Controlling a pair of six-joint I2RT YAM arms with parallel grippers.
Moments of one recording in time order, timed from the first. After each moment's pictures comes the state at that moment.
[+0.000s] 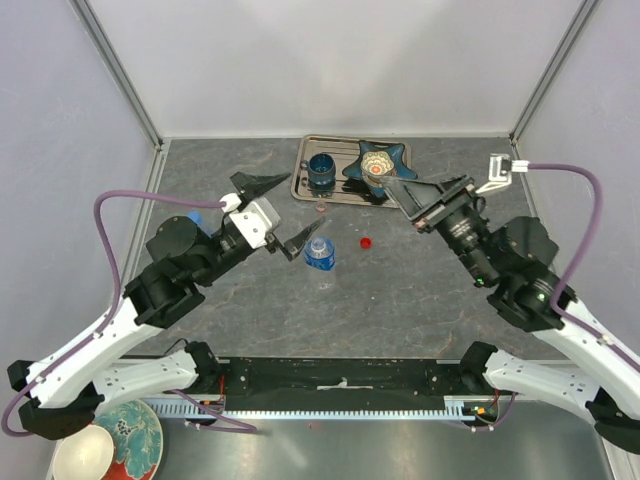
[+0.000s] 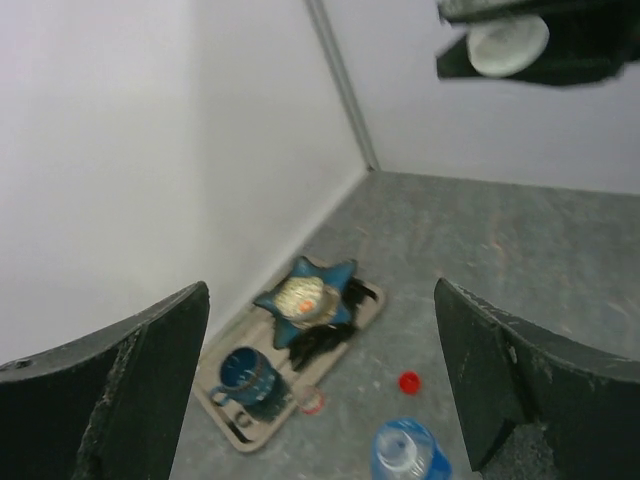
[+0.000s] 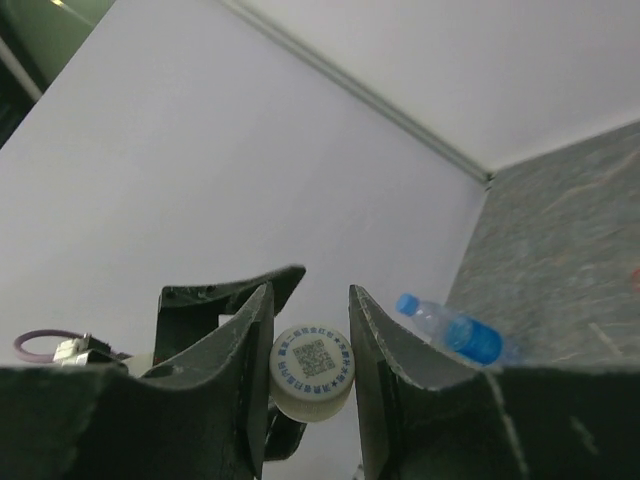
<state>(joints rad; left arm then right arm) -0.95 0.86 1.10 0.00 -0.04 0.41 0.88 0.85 1.14 -0.03 0.27 1.01</state>
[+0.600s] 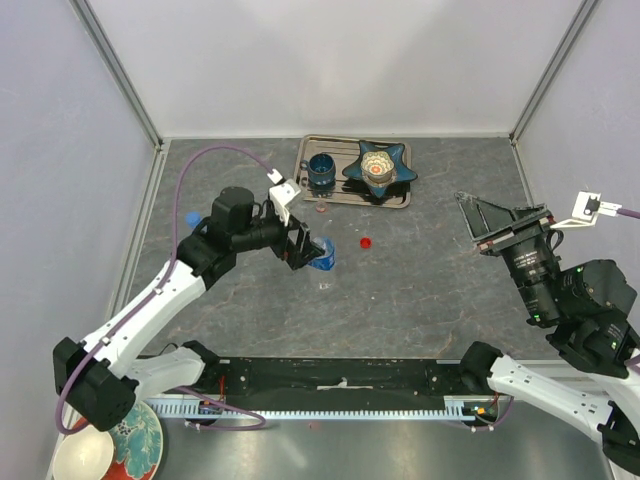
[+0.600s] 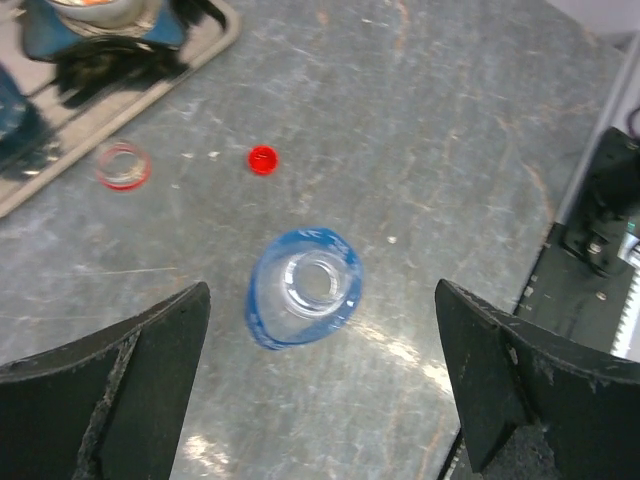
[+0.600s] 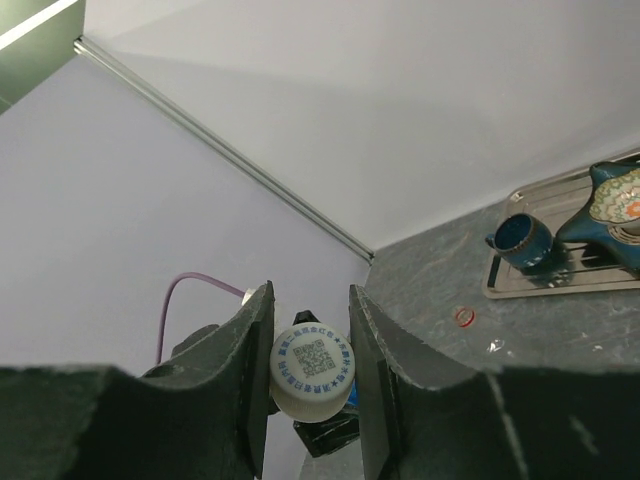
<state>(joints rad) -0.57 1.10 0.99 -0.32 0.45 0.04 0.88 0.56 1.14 -0.31 0.56 0.78</state>
